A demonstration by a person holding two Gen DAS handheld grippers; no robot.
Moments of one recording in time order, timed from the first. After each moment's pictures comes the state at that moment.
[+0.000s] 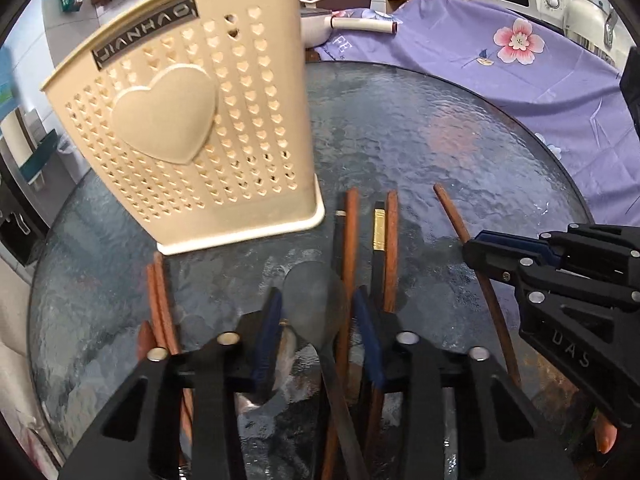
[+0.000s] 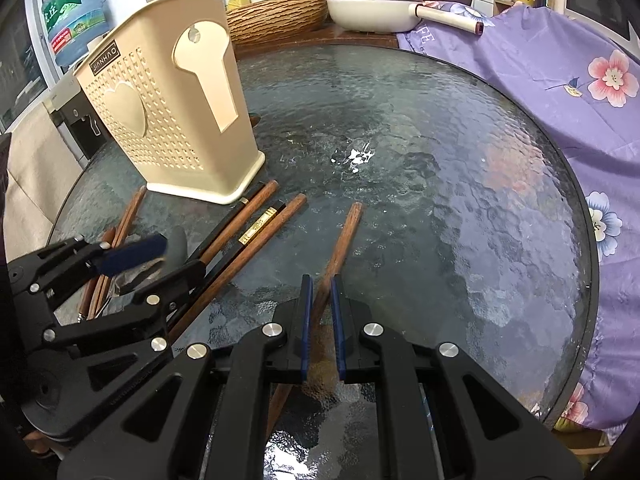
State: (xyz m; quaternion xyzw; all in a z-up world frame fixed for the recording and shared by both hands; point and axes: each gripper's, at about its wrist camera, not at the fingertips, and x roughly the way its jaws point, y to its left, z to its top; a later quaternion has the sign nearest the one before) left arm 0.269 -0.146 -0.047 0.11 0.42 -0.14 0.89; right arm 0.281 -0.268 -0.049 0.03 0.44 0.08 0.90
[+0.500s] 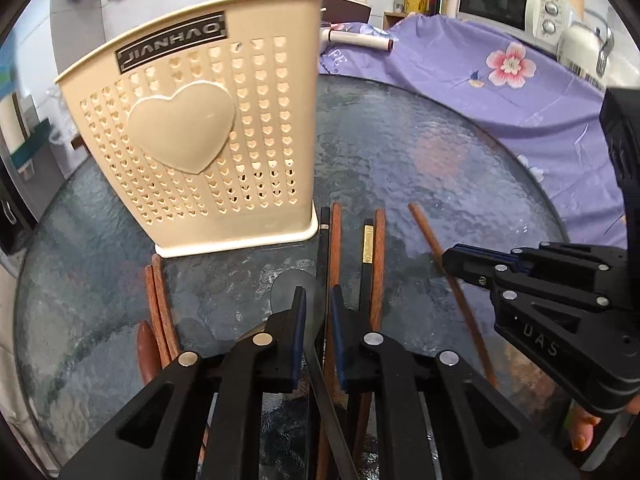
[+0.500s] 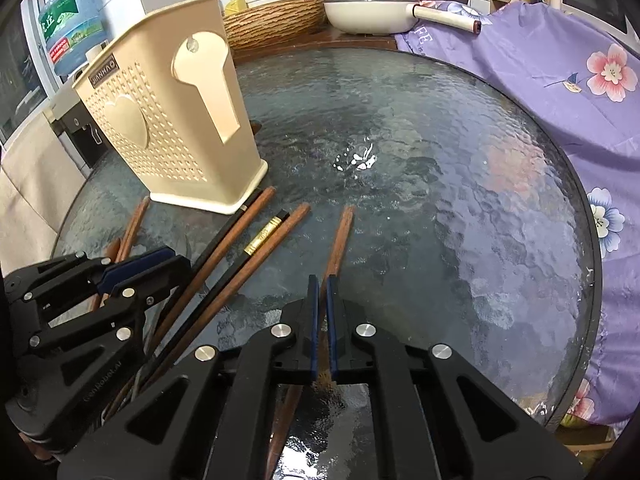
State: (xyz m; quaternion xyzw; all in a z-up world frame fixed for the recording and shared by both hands) left arm 0.266 -0.131 -0.033 0.06 0.41 -0.17 0.89; right arm 0.284 -0.270 -0.044 0.05 0.43 0.08 0.90
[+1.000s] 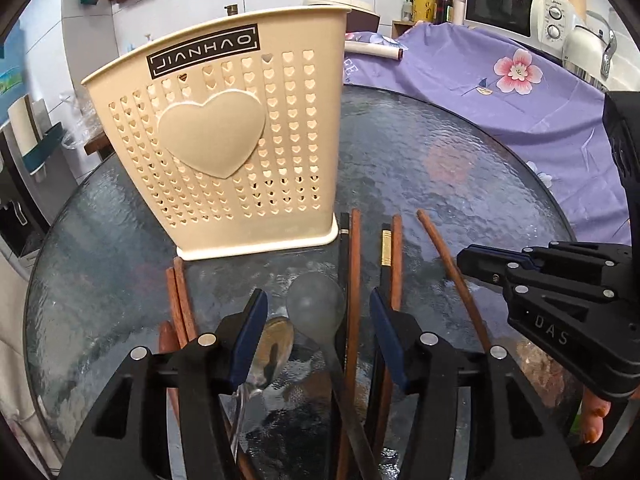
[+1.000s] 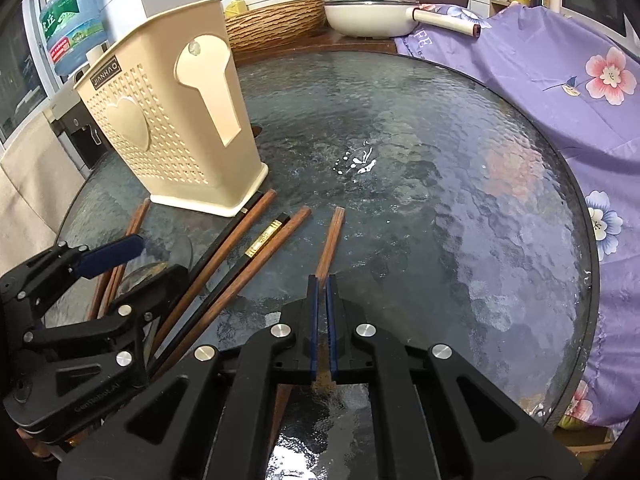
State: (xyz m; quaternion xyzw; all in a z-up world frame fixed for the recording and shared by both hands) left arm 0.260 -0.123 -0.033 0.08 0.40 -0.15 0.90; right arm 0.284 -0.269 -0.044 0.04 0.43 0.08 0.90
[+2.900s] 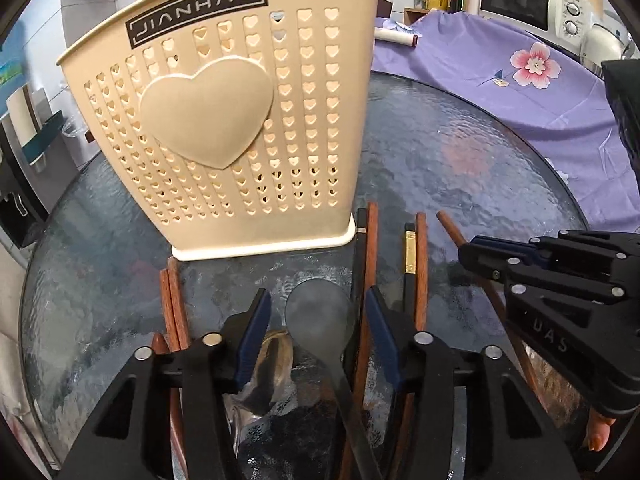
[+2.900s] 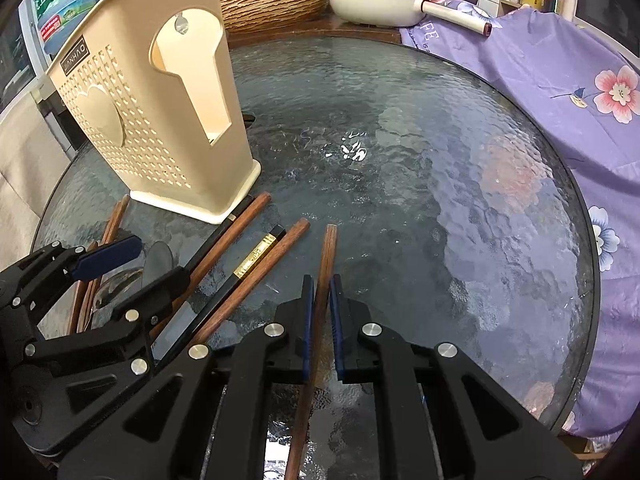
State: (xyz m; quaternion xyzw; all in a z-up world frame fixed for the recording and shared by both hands) left arm 0.287 -0.128 -0.044 0.08 0.42 -0.13 0.90; right arm 0.317 -0.252 -0.047 0.01 0.46 0.06 0.89
